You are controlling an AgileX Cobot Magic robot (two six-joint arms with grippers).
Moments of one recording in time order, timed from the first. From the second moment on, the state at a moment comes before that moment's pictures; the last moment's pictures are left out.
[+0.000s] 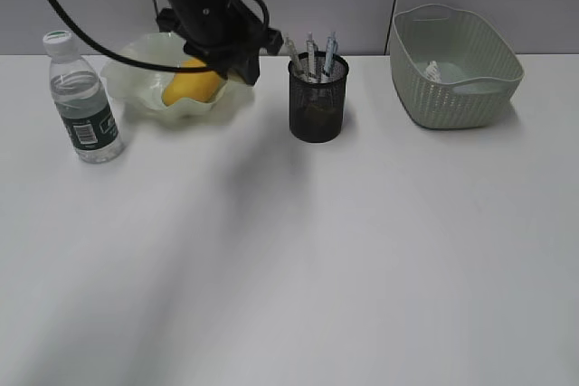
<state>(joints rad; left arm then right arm) -0.52 2.18 -1.97 -0.02 1.01 -0.06 0.42 0.57 -0.52 -0.01 0.88 -0.01</state>
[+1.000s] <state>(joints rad) -0.57 2.25 -1.97 -0.40 0.55 -0.06 0.42 0.57 -0.52 -0.01 0.88 -0.01</state>
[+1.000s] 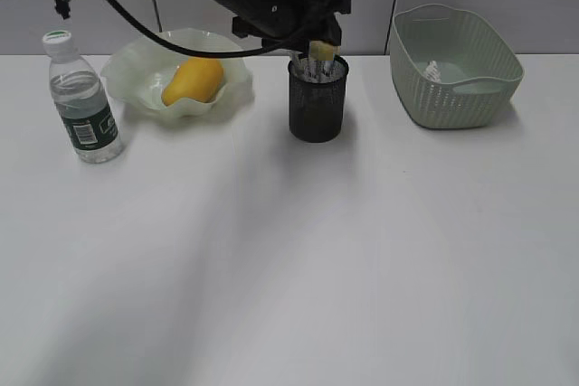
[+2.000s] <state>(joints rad) -0.57 1.99 -1.96 -0.04 1.19 -0.06 0.42 0.57 -0.52 -0.01 0.88 -0.01</state>
